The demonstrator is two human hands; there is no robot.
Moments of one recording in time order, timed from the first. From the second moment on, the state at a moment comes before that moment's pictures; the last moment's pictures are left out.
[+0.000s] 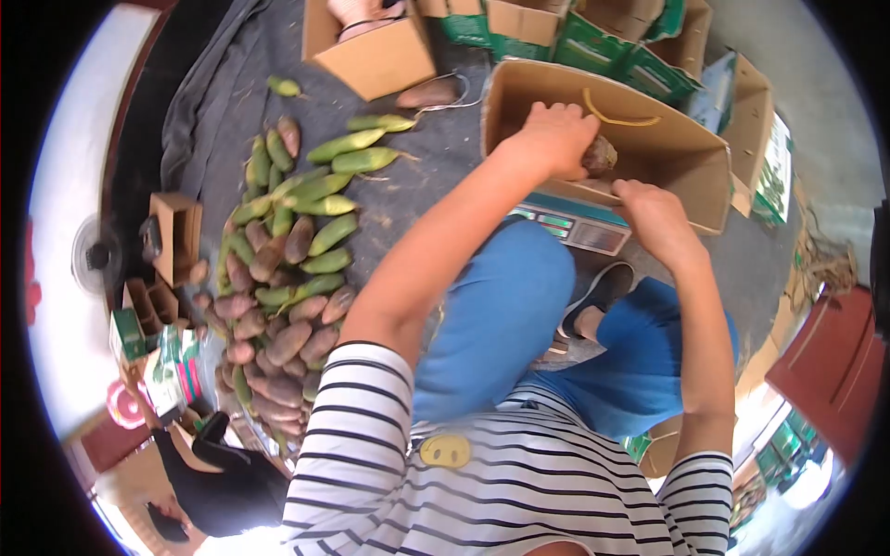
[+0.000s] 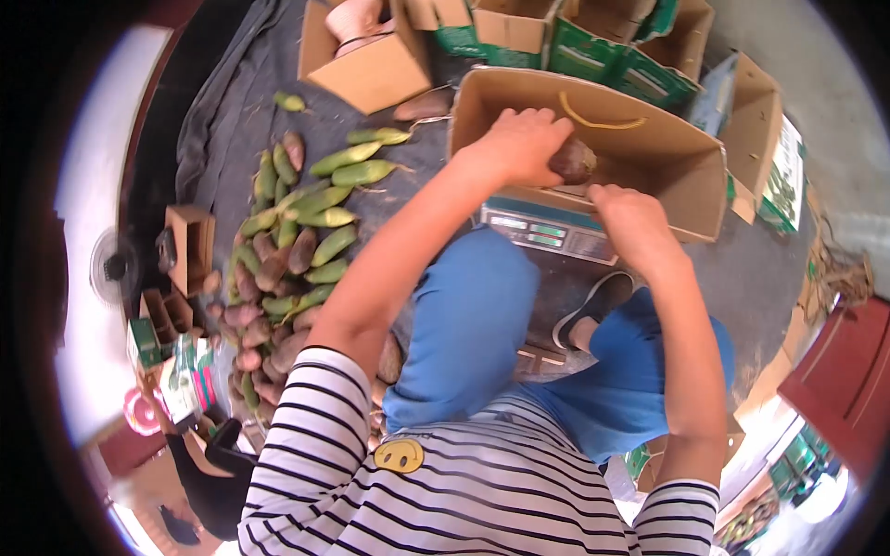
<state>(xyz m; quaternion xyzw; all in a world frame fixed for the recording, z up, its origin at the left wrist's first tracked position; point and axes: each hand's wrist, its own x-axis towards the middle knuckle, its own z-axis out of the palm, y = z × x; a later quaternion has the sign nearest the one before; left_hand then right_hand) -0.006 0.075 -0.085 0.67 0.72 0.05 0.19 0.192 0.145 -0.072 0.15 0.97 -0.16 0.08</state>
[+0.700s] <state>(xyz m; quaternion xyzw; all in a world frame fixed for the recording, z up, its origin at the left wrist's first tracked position) -0.112 -0.308 -0.320 0.21 0.94 -0.16 0.20 0.176 0.138 -0.060 0.17 0.96 -0.17 0.12</state>
